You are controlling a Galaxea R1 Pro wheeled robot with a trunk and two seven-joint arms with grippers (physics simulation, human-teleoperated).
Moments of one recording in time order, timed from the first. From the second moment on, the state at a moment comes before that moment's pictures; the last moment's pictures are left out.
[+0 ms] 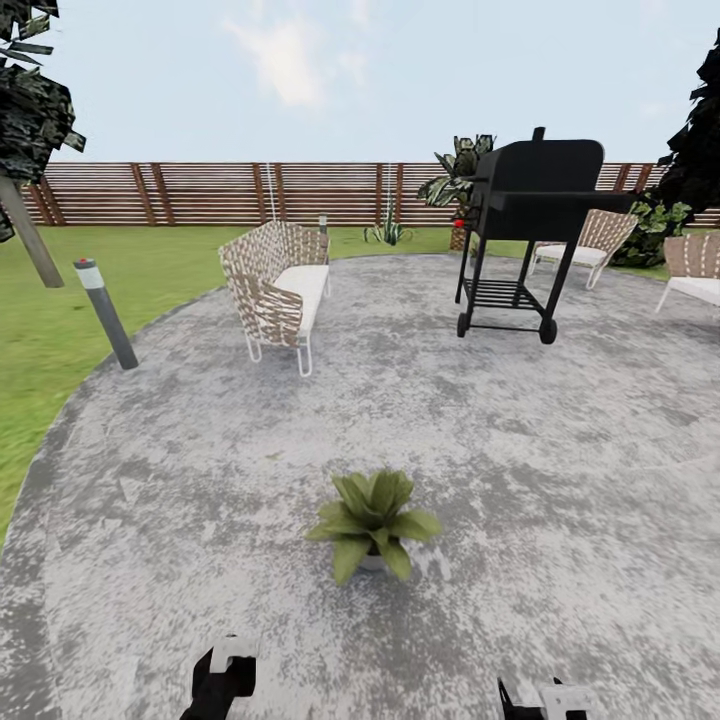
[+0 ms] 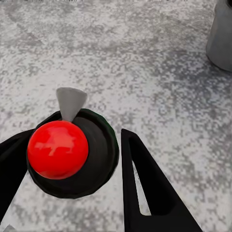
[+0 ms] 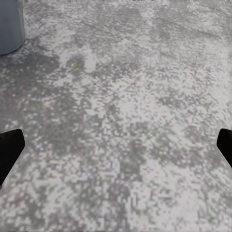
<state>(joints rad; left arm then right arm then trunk) -0.32 -0.02 0.00 -0.40 0.00 -0.33 0.03 -0.19 -0.08 -0.09 -0.43 0.08 -0.50 0.00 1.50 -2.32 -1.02</state>
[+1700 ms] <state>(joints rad) -0.47 0.17 -0.02 -0.45 -0.54 -0.22 -0.74 -0.38 -0.02 0.06 -0.67 0.61 -0.33 0.62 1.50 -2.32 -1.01</state>
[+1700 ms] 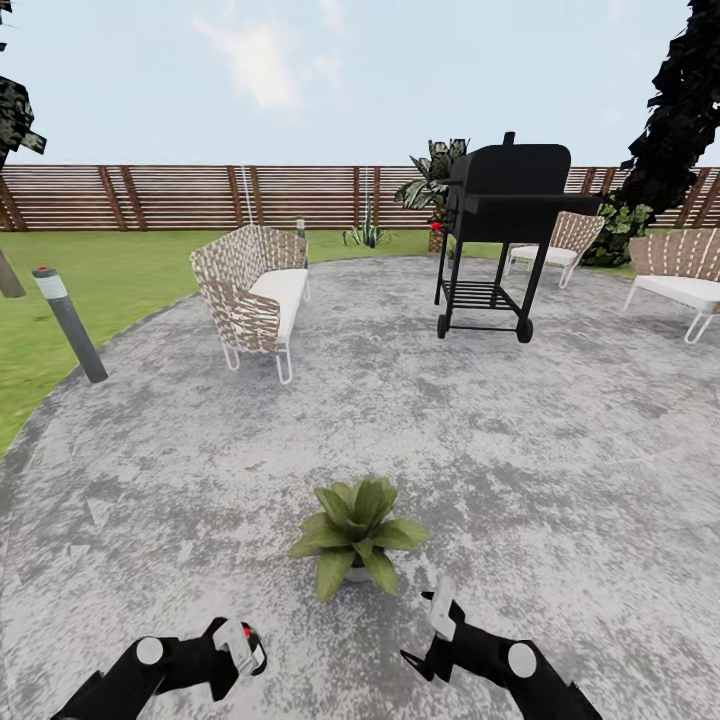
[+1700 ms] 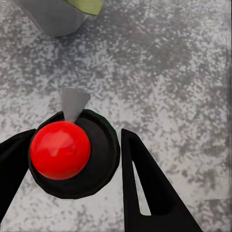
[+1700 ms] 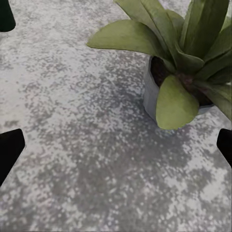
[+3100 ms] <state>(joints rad) -0.55 -0.05 -0.06 -0.60 -0.96 -0.10 -0.98 -0.49 0.06 0.07 -0.68 0.61 -0.32 0.87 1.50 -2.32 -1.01</state>
